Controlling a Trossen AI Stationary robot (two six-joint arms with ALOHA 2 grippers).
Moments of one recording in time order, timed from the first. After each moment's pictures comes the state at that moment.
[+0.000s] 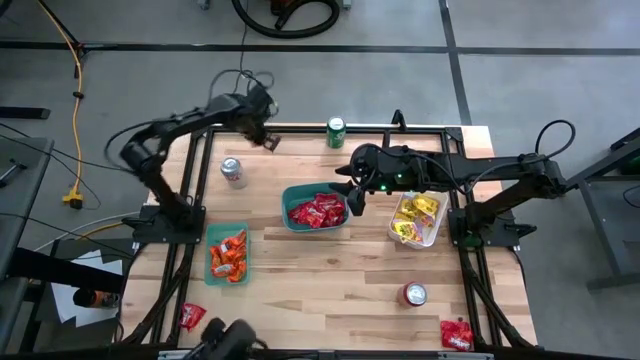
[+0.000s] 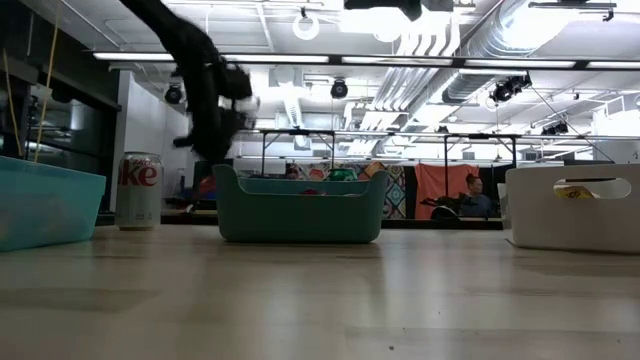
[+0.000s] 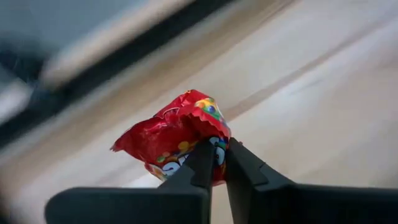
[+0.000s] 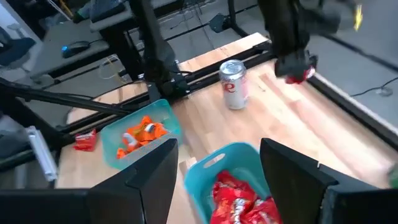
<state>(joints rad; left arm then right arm) 0.83 1.68 1.24 -0.82 -0.03 -0.15 0.04 1.38 1.34 -0.38 0.21 0.37</state>
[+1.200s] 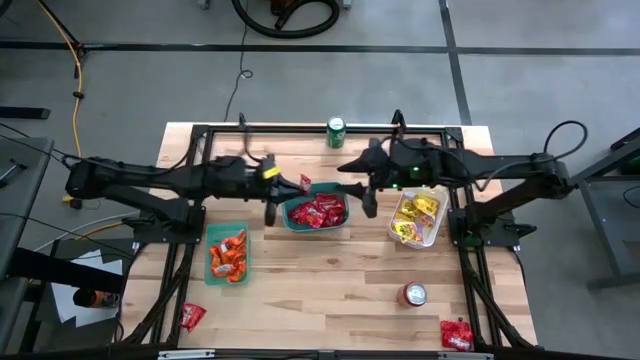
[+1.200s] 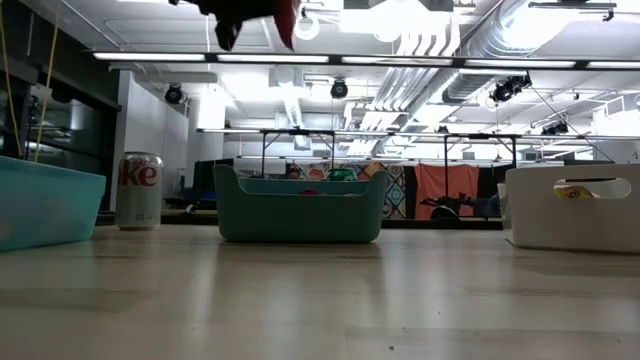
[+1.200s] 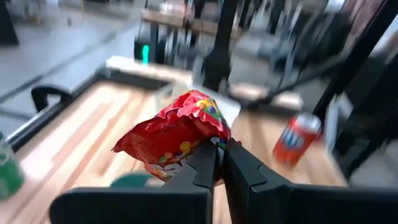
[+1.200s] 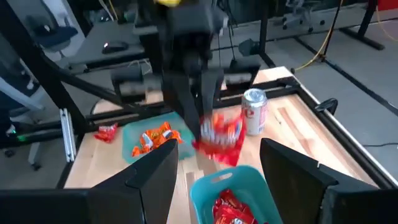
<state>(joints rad) 0.01 1.10 0.83 0.05 -0.06 -0.18 0.03 1.32 1.34 -0.35 0.10 0.15</state>
